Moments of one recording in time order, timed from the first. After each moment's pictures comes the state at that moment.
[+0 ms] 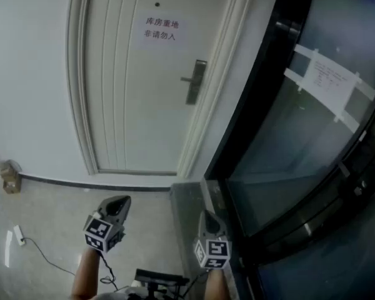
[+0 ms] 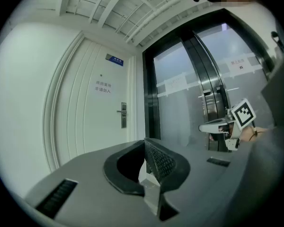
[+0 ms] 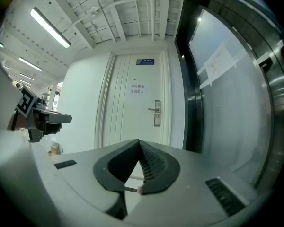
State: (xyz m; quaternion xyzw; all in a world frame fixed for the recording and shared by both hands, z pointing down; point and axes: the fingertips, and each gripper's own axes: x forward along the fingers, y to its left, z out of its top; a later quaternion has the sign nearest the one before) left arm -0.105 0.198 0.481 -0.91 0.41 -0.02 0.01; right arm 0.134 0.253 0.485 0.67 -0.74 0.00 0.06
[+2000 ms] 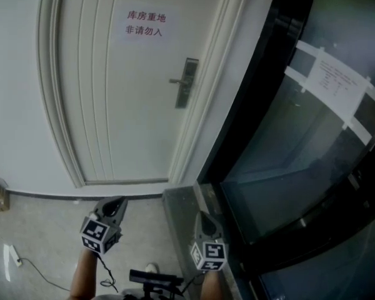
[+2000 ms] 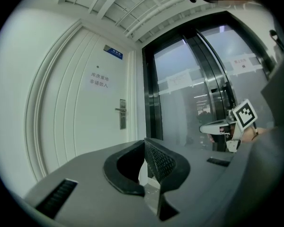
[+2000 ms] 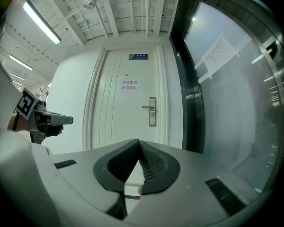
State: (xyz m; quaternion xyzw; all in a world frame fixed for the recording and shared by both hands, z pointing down) left arm -0.089 0.062 0.490 -0.92 0.38 -0.02 0.01; right arm 0.144 0.138 0.501 0.70 -0.71 0.00 0.05
